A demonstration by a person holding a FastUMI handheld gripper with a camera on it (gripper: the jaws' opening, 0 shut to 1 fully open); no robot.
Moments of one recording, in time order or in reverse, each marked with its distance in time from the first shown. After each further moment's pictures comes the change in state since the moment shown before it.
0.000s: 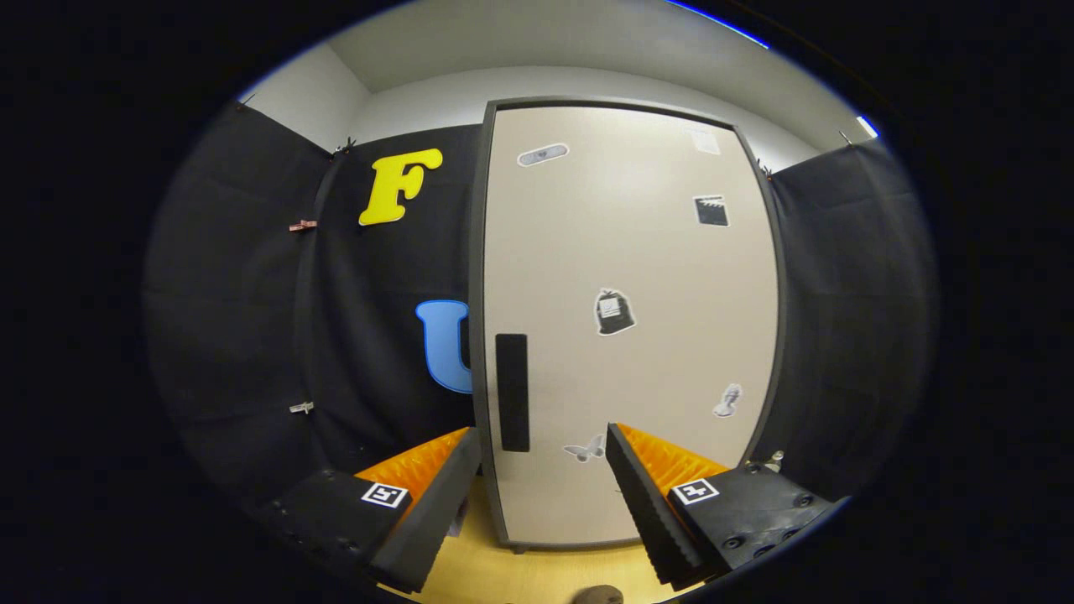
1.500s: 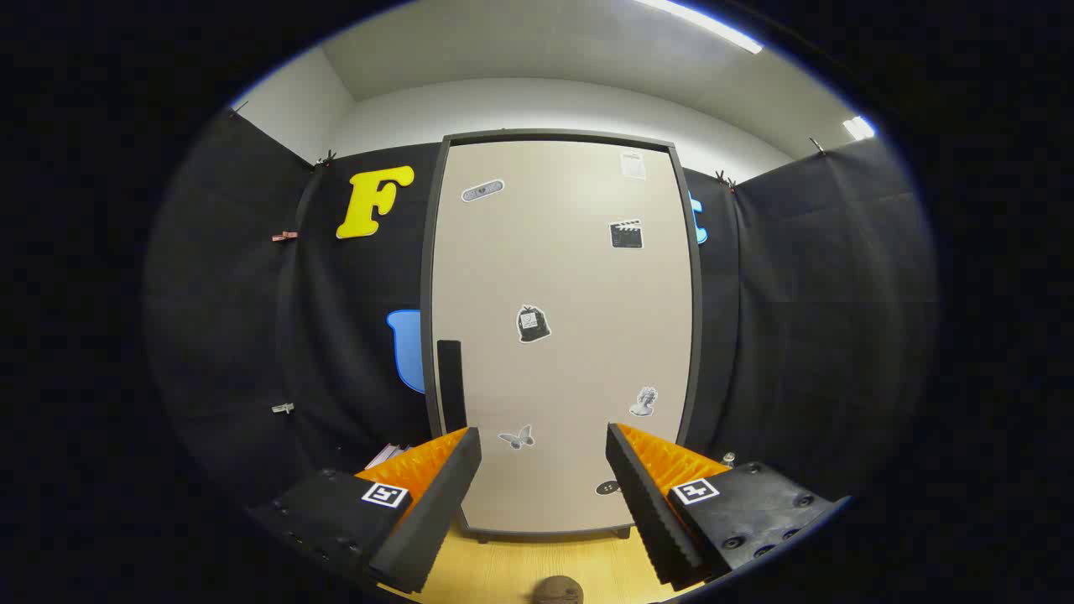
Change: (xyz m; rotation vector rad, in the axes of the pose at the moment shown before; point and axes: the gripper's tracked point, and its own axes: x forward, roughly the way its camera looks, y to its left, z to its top) arm -0.090 -0.078 0.019 -0.016 -0.057 -0.092
